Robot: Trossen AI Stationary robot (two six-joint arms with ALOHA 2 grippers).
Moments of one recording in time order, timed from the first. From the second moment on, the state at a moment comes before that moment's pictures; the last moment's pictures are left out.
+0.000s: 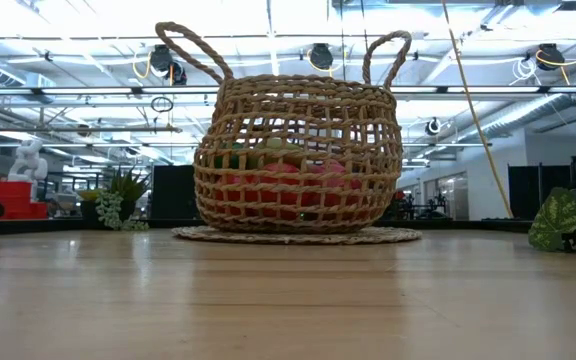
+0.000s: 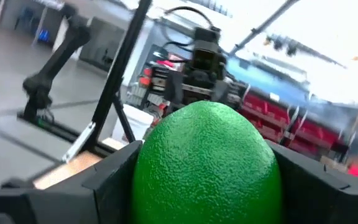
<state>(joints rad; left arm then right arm) -0.43 1.20 1.17 -0.26 -0.50 0.05 0.38 0.76 0.49 0.47 0.21 -0.44</state>
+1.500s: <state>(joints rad) -0.43 1.20 1.17 -0.26 -0.50 0.06 0.78 0.84 0.49 0.78 0.66 -1.00</state>
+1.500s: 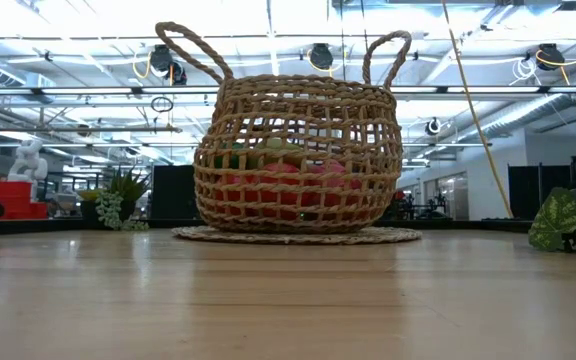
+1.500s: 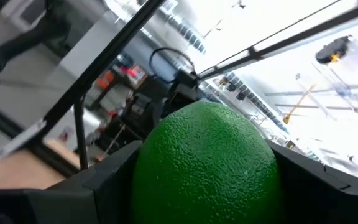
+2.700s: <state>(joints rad) -0.43 1.20 1.17 -0.26 -0.50 0.06 0.70 0.84 0.49 1.05 0.65 -0.30</state>
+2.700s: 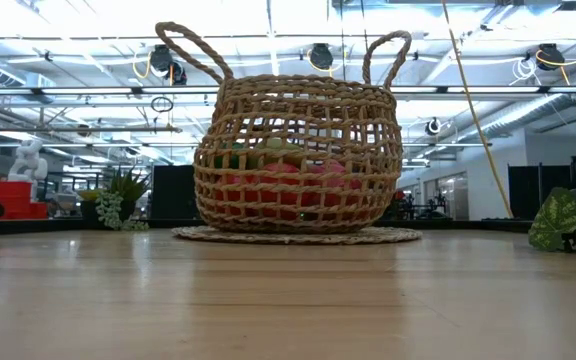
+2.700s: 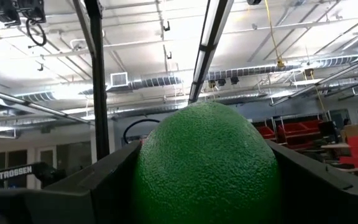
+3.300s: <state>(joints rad) -0.43 1.20 1.17 -0.26 -0.50 0.06 0.70 0.84 0.49 1.05 0.65 -0.33</state>
